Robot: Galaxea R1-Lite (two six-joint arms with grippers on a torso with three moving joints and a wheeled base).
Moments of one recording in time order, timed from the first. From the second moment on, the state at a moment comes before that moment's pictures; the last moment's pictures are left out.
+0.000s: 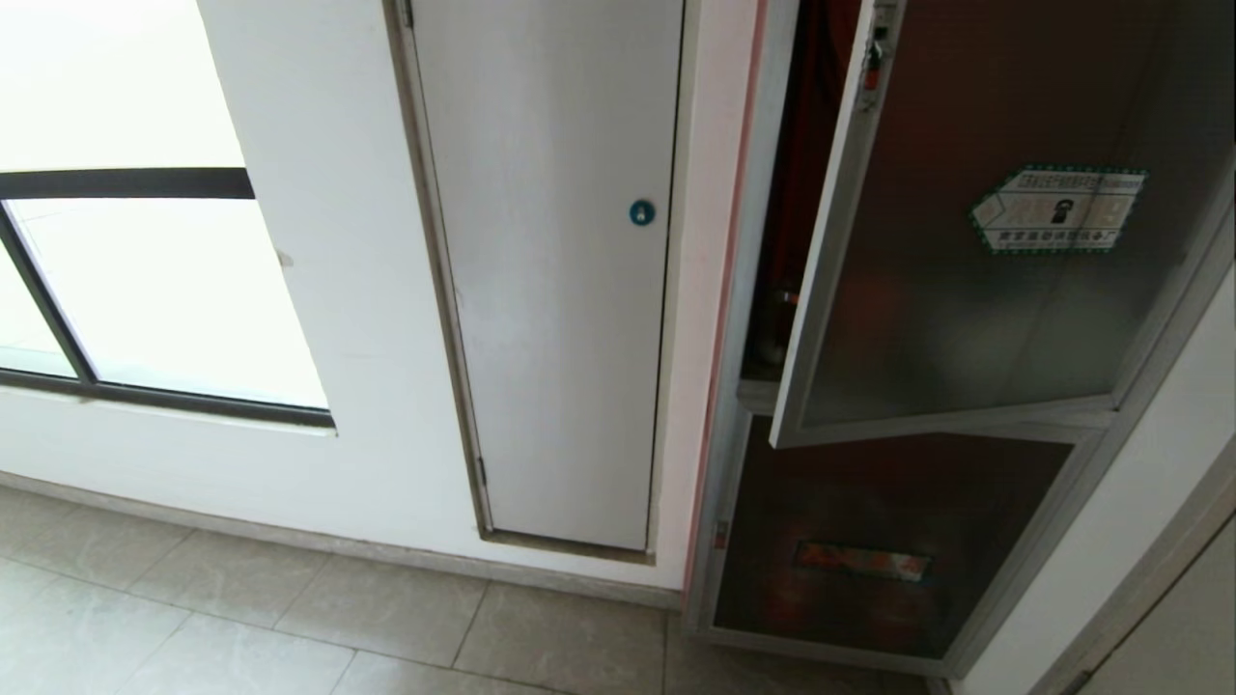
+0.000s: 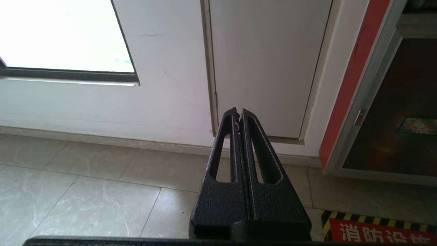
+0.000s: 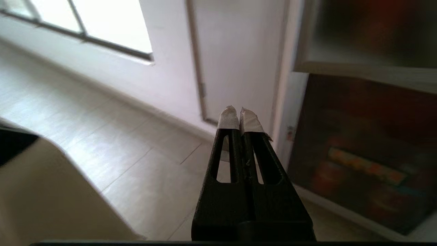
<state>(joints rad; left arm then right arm) 0.01 0.00 0.00 -0.01 -0.03 0.03 -0.01 0.18 -0.48 0.31 0.43 0.09</state>
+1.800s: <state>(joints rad) 0.01 0.00 0.00 -0.01 -0.03 0.03 -0.01 0.00 0.00 0.00 0.01 0.01</state>
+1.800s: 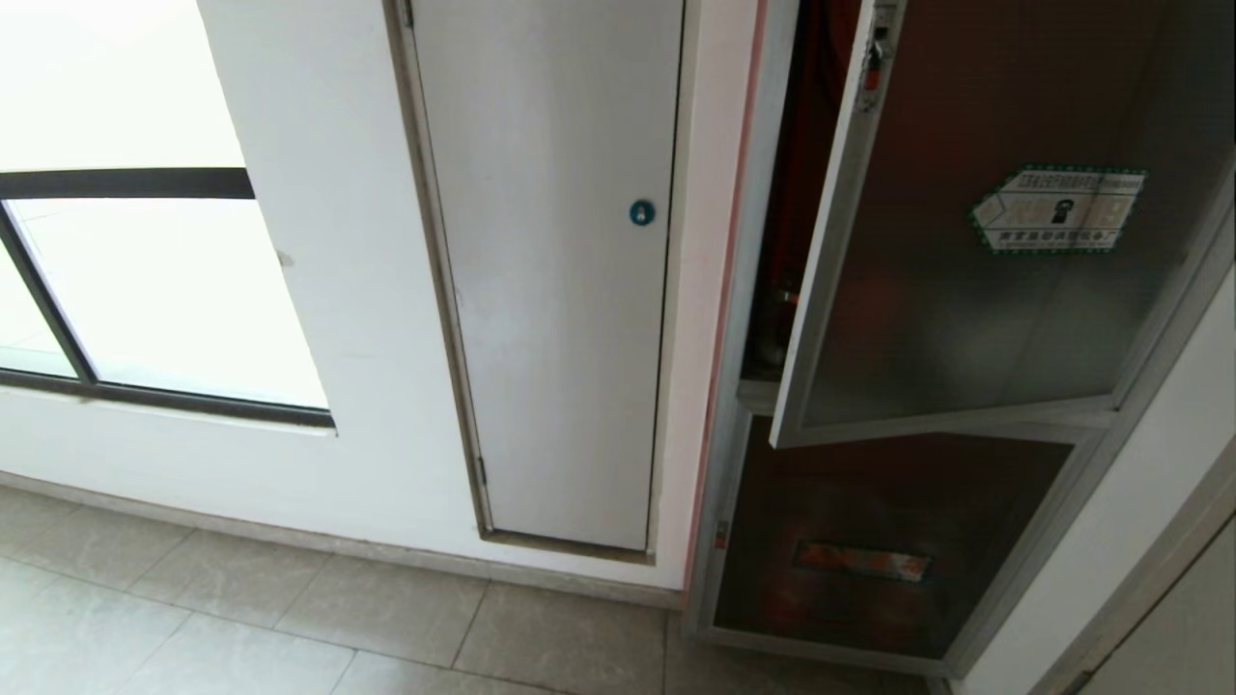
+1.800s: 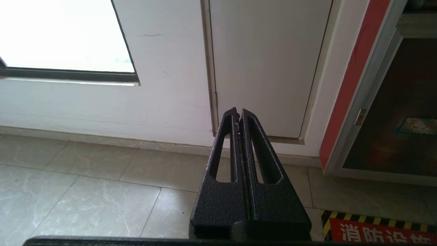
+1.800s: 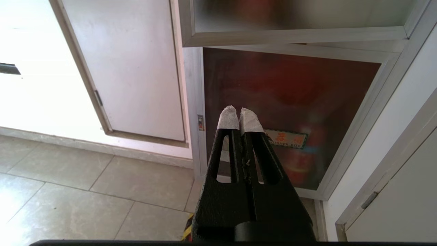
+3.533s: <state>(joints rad) 0.01 0.00 0.00 -0.01 -0.03 0.04 -0.01 0.00 0.00 0.00 0.01 0.01</state>
